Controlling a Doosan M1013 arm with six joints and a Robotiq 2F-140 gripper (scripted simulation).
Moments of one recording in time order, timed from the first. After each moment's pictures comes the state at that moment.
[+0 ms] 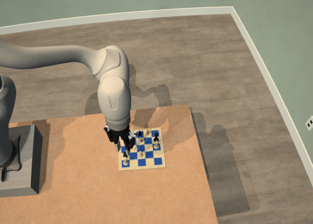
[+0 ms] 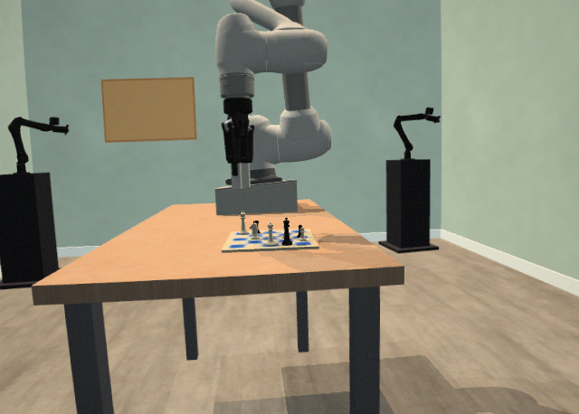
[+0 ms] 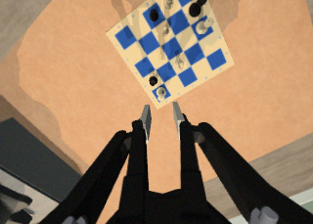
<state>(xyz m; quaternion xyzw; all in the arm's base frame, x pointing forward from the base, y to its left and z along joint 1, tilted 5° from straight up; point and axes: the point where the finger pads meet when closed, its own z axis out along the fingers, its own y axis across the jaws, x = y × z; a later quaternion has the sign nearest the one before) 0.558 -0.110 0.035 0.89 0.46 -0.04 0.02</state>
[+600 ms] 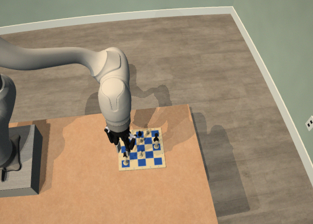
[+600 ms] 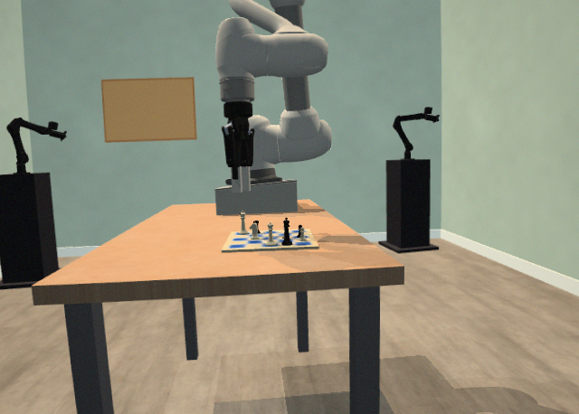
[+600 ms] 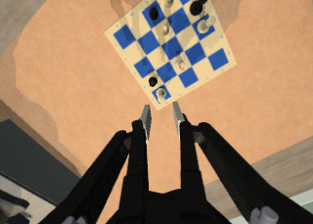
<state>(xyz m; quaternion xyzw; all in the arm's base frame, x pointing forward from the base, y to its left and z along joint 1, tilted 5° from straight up) 0.558 -0.110 0.025 0.89 0.46 -0.04 0.02</state>
